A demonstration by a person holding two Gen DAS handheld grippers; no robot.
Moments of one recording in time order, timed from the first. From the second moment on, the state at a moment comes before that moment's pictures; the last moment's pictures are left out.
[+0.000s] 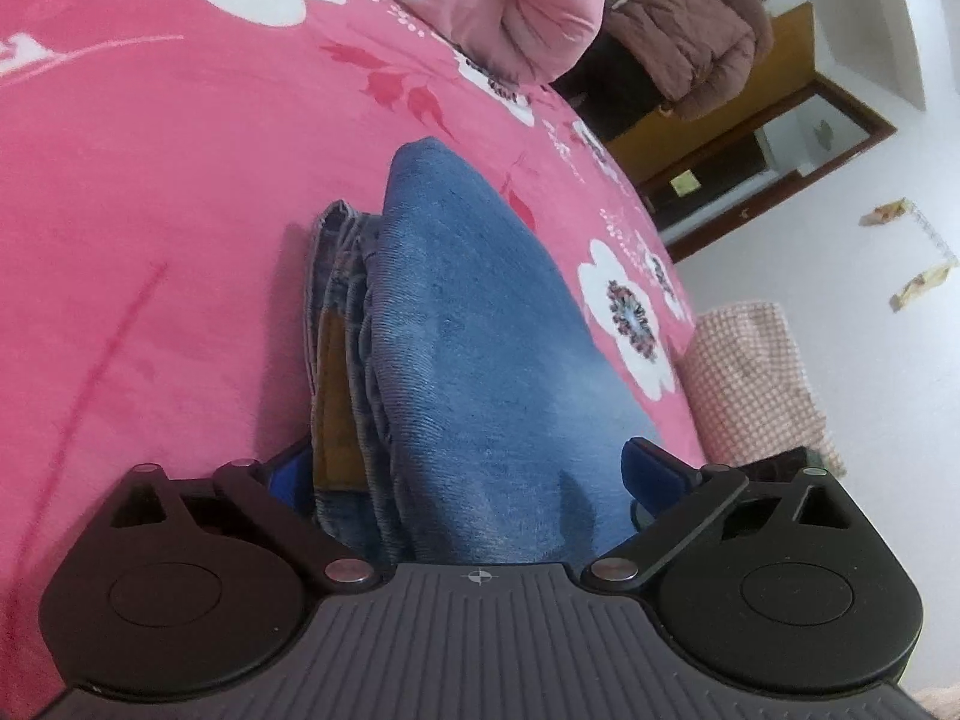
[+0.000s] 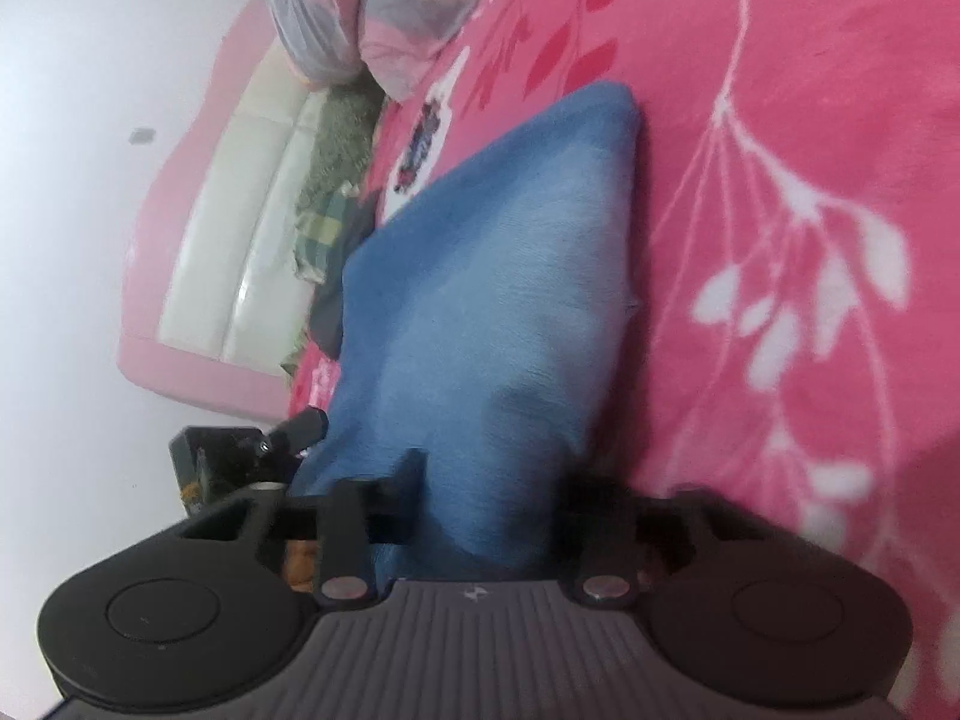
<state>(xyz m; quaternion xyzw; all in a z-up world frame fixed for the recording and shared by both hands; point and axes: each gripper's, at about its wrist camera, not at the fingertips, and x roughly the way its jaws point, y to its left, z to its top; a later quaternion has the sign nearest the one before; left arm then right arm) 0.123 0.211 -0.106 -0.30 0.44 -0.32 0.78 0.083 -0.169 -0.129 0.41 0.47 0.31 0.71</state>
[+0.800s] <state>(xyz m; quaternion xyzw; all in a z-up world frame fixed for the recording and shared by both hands) 0.050 0.074 -0.056 -0.12 0.40 -0.36 0.84 -0.085 -0.335 -0.060 0.35 0.32 0.10 0.87</state>
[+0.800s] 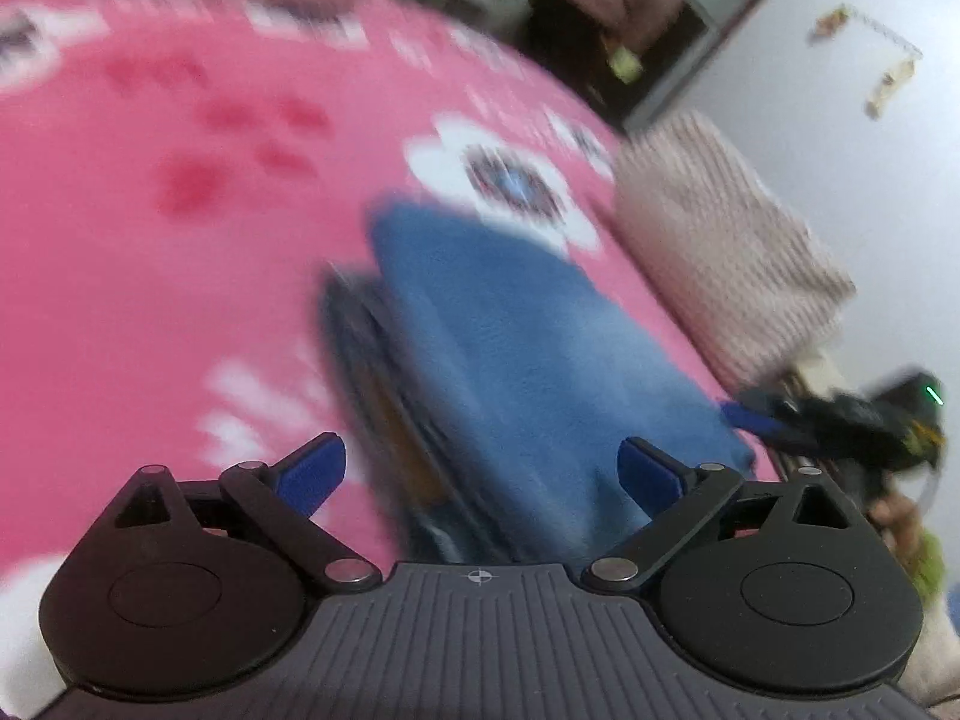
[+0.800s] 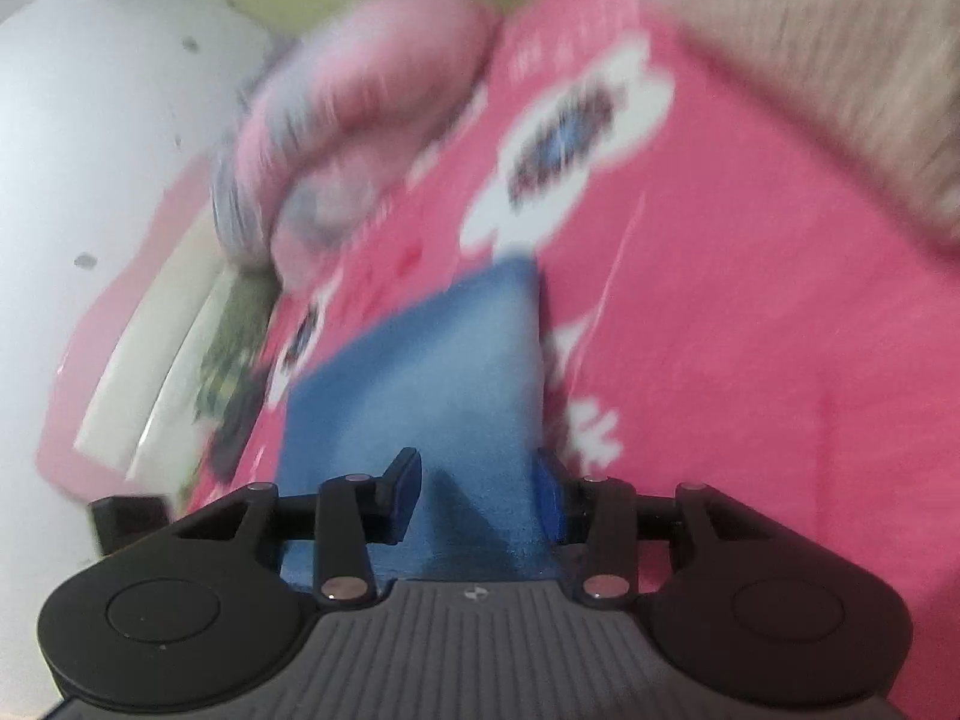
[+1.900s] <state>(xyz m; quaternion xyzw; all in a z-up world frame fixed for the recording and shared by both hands) 0.045 0.009 -0.049 0.05 0.25 -0.30 0.92 -0.101 -0.211 -0.084 0.08 0.28 0.07 0.96</state>
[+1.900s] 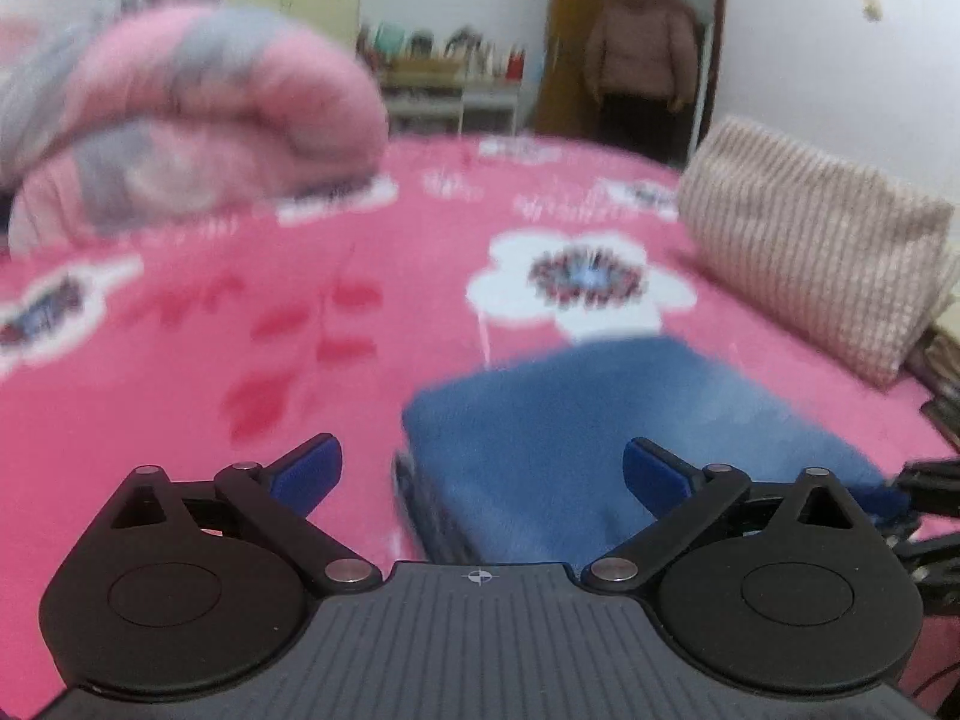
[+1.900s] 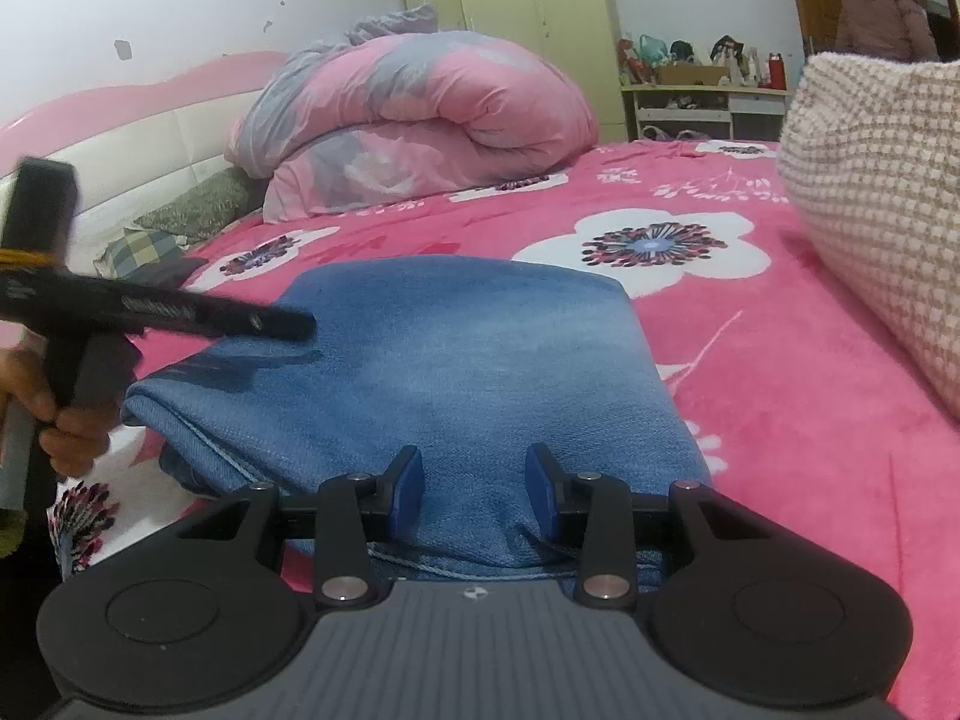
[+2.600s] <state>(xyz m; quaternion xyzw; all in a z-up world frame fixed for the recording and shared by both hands) 0.086 0.019 -0.072 -0.01 0.33 -0.30 0.89 -0.102 -0.210 -0.084 0.07 0.27 0.07 0.96</state>
